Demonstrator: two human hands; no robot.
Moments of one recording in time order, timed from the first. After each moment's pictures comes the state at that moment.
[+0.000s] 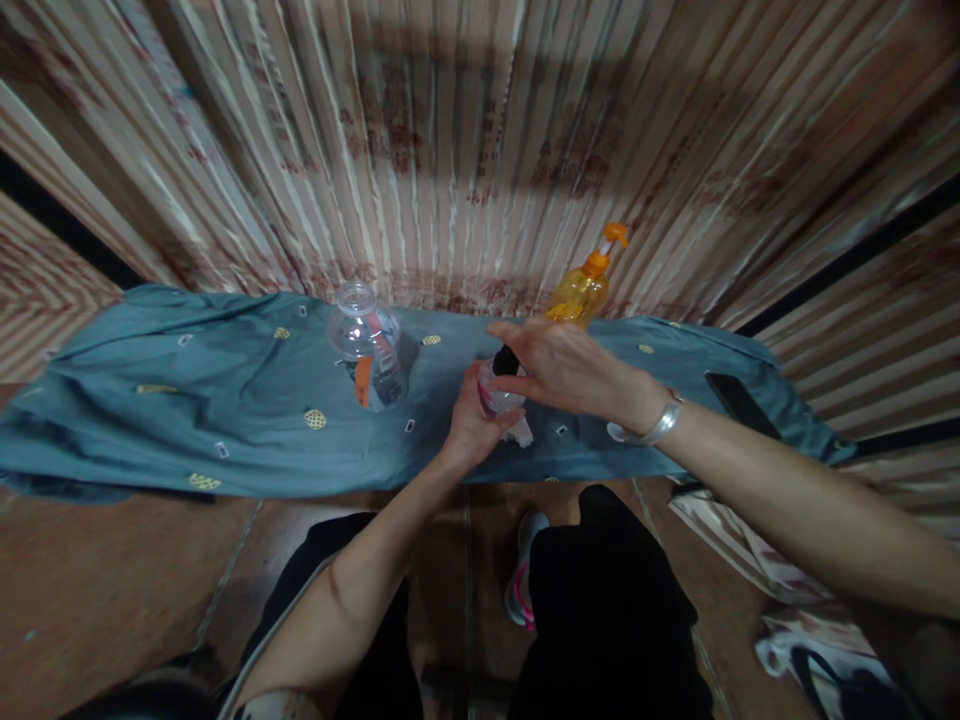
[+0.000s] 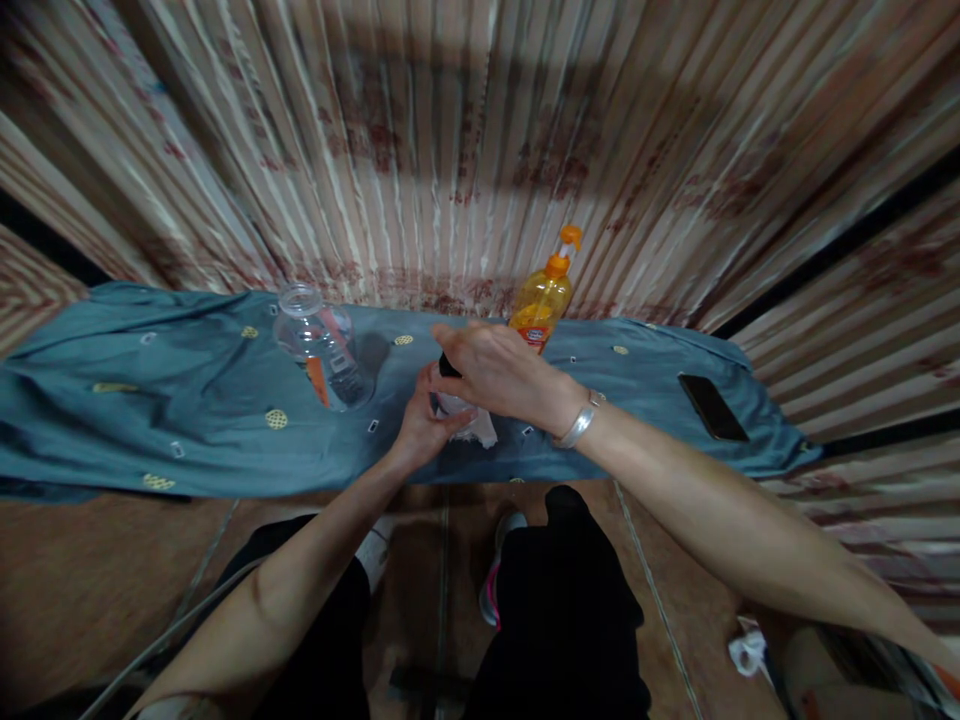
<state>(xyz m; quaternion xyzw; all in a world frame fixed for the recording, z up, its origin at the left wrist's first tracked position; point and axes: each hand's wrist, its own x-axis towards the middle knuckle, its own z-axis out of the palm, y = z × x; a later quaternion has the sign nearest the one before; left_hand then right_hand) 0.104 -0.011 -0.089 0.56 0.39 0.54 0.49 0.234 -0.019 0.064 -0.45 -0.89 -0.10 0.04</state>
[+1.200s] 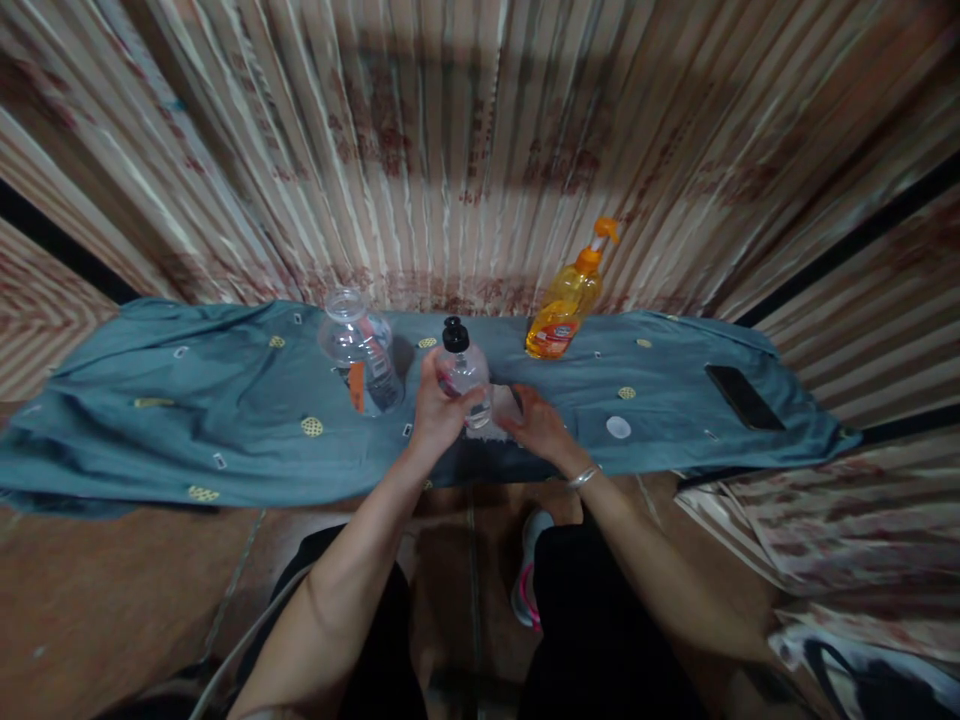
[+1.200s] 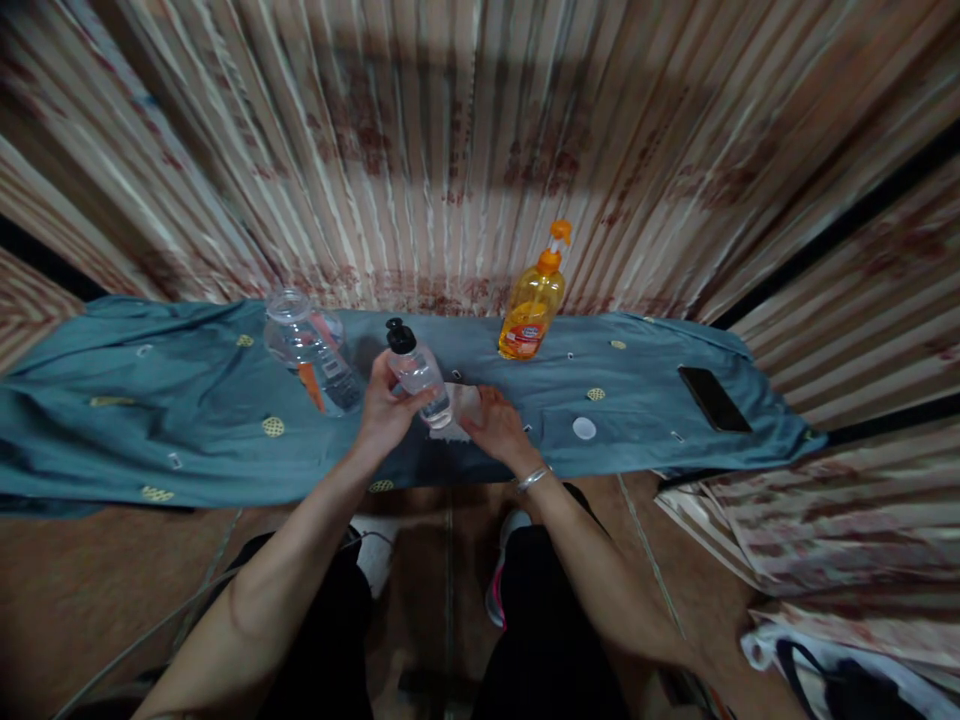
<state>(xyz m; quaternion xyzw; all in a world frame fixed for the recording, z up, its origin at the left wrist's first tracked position) 0.077 0.017 -0.086 0.51 0.44 0.59 0.44 0.256 -0.017 -0.123 -0.68 -0.70 0.12 0.19</state>
